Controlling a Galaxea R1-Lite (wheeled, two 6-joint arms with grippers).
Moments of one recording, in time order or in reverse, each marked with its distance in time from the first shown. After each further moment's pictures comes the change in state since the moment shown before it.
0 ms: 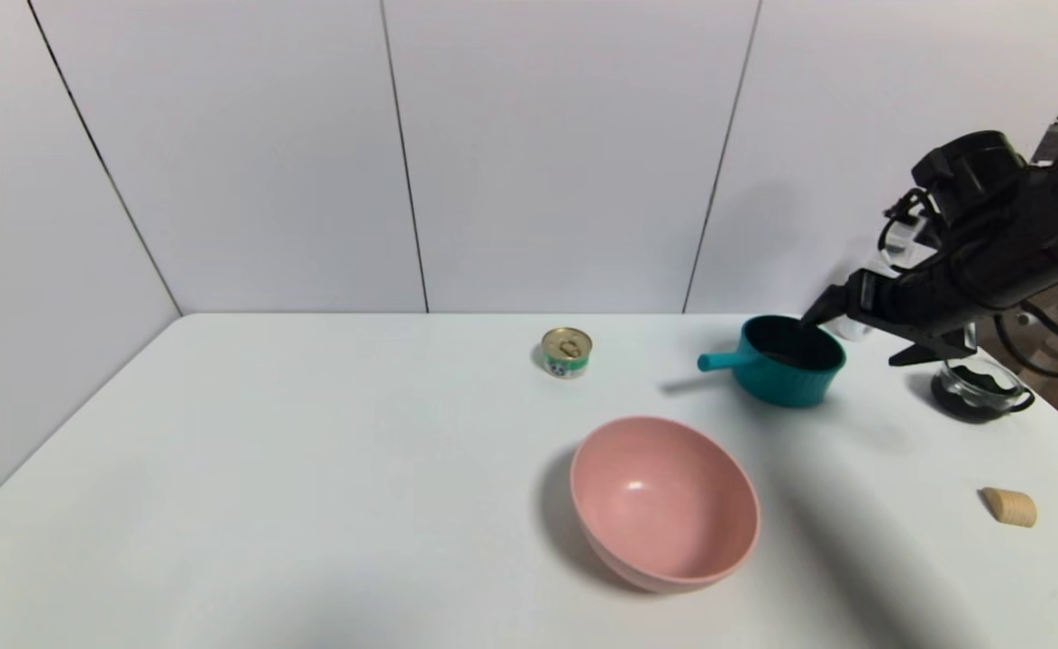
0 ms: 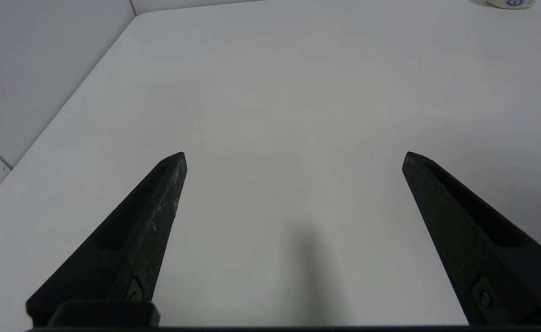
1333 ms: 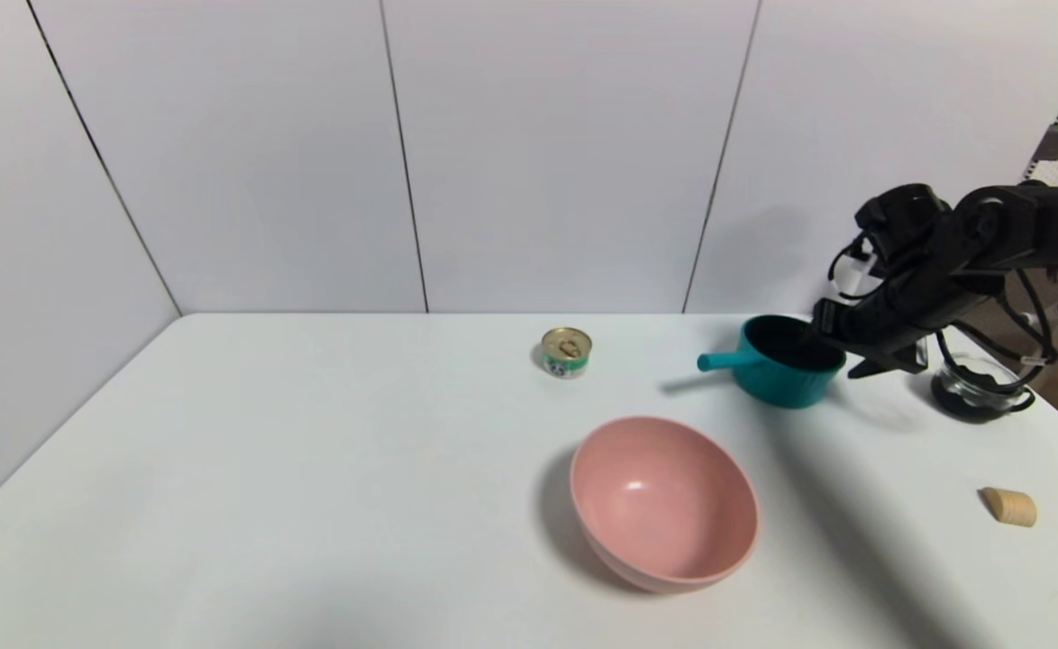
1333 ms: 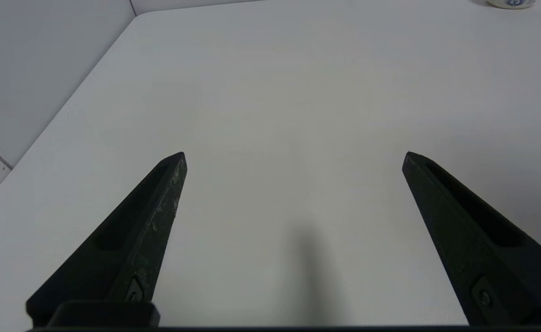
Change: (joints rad) left arm 0.000 0.000 0.000 0.000 0.000 0.000; right arm -0.019 0.213 -0.122 -0.005 -0.037 -0.012
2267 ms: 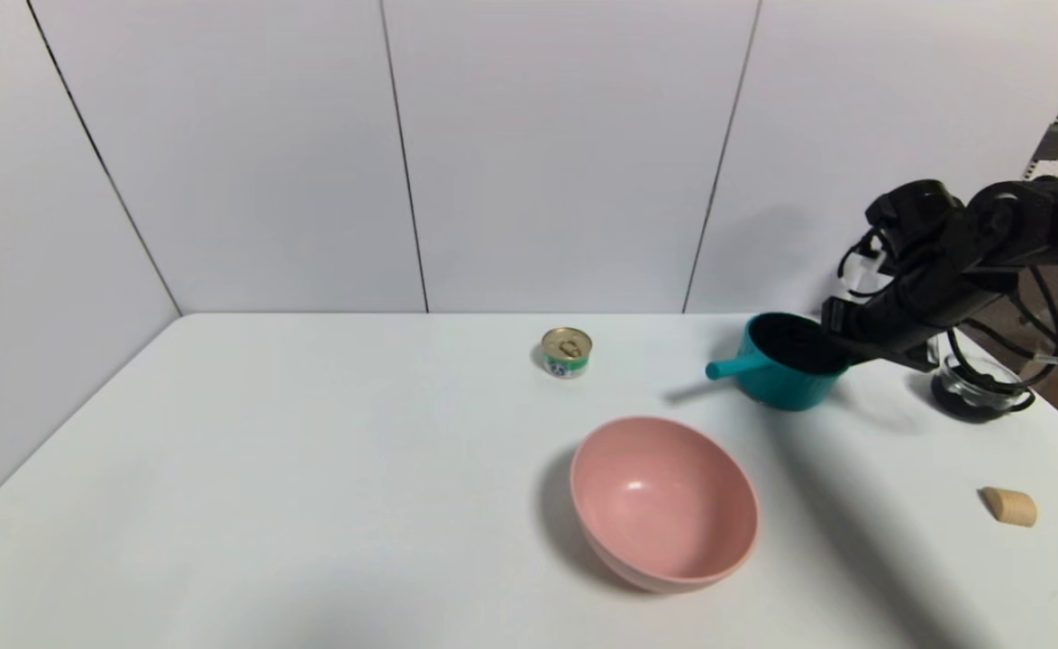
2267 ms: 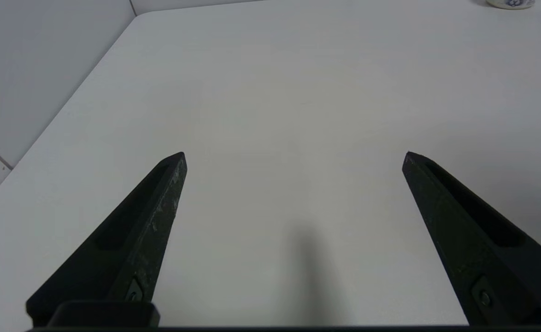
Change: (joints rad) left arm 0.000 0.000 0.000 0.000 0.000 0.000; right arm -0.016 -0.025 0.013 0.004 -0.004 -0.019
